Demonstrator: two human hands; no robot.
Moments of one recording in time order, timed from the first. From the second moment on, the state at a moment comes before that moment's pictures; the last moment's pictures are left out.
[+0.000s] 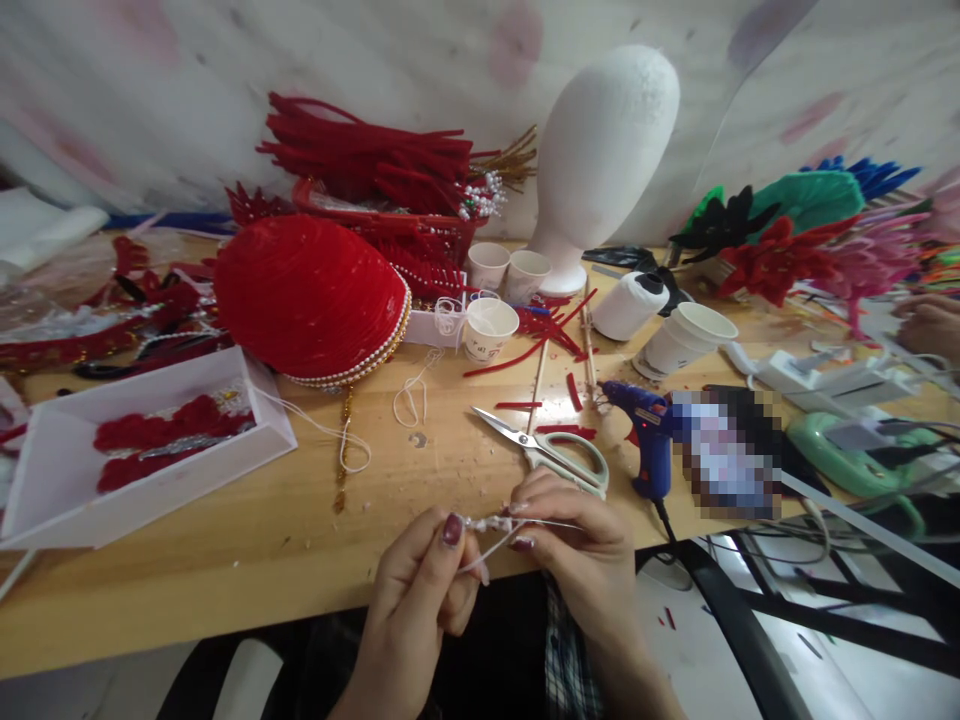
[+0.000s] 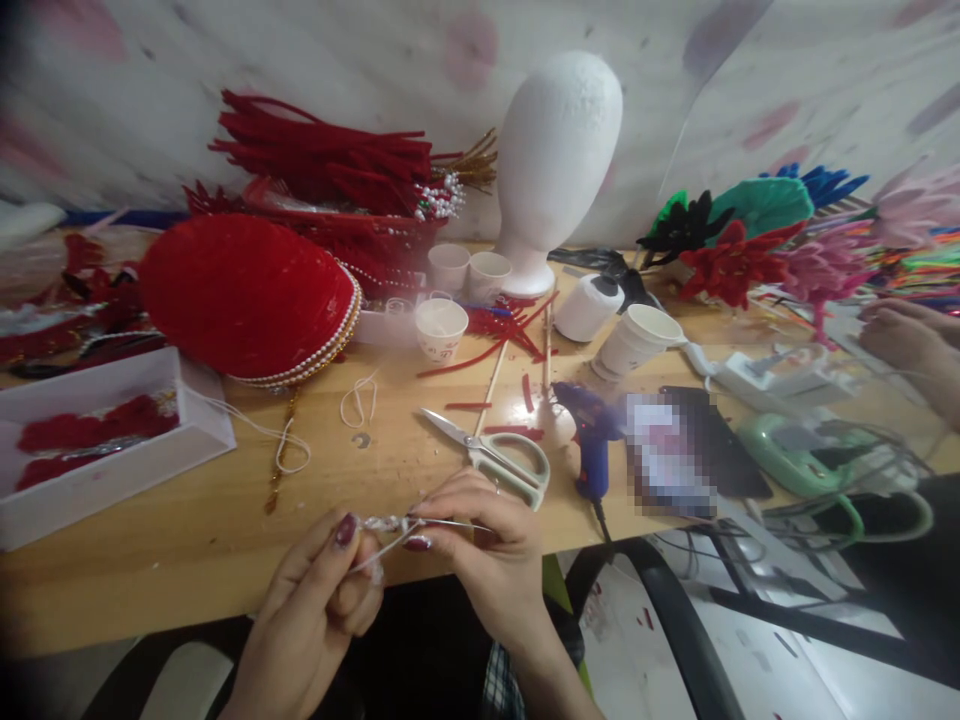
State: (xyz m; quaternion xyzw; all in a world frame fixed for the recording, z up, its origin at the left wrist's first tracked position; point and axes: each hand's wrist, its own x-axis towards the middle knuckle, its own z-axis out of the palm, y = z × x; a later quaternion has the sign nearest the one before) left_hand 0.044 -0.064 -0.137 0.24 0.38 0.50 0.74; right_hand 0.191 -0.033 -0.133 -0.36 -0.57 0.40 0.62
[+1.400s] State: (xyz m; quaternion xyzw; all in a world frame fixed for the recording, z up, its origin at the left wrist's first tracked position) left_hand 0.044 -0.038 -0.125 0.37 0.60 0.50 0.51; right_hand 0.180 -0.036 -0.133 -0.49 -0.49 0.34 0.63
